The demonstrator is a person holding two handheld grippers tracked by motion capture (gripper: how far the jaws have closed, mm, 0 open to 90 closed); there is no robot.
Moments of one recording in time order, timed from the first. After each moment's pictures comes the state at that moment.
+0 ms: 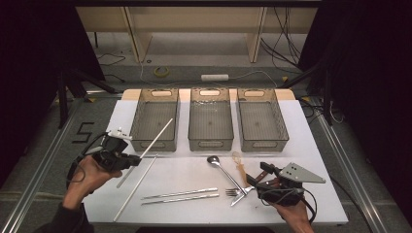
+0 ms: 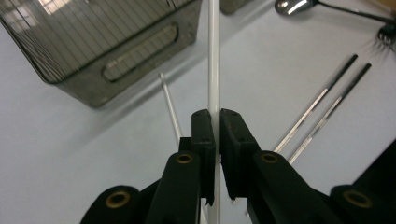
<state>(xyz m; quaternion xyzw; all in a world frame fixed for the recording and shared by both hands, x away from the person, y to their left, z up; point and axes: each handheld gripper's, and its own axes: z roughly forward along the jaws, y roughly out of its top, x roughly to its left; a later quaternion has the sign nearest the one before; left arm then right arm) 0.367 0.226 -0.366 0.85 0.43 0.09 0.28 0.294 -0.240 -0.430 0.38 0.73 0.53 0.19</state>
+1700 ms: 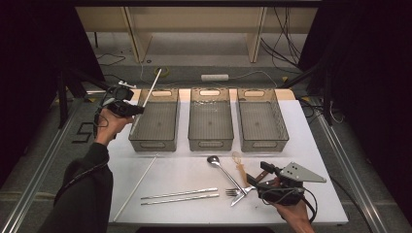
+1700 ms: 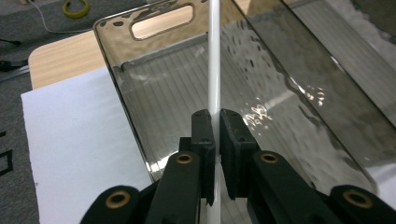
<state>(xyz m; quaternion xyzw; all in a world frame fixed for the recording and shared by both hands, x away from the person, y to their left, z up) 0.517 0.236 -0.364 0.78 0.52 0.18 0.31 0.296 -0.241 -0.430 0.38 0.73 0.54 0.18</state>
